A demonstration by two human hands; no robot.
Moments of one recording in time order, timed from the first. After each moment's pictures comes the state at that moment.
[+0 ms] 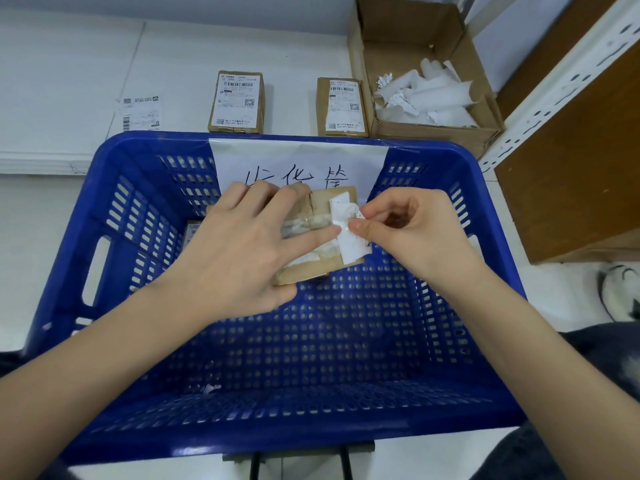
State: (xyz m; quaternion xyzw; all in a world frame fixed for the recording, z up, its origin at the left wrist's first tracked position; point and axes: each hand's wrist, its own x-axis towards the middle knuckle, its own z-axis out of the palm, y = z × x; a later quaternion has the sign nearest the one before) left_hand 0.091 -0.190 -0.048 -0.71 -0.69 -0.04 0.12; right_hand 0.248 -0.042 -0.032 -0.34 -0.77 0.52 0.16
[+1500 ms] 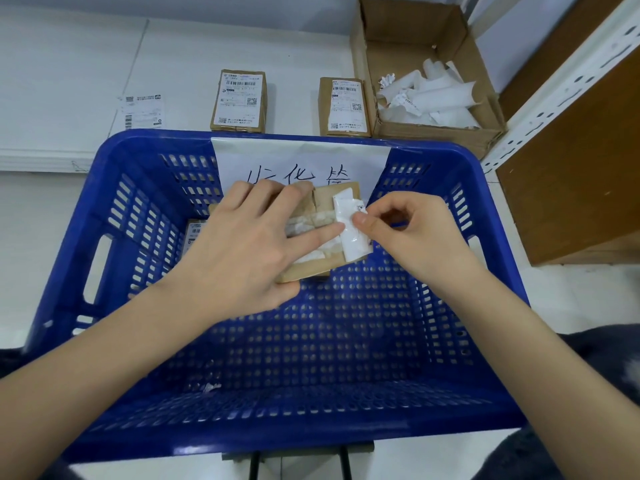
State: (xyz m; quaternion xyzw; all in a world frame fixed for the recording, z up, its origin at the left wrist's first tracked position) left_hand 0.092 -0.189 -0.049 -0.71 -0.69 -0.04 0.13; right_hand 0.247 -0.043 -0.035 -0.37 -0.78 0.48 0.14
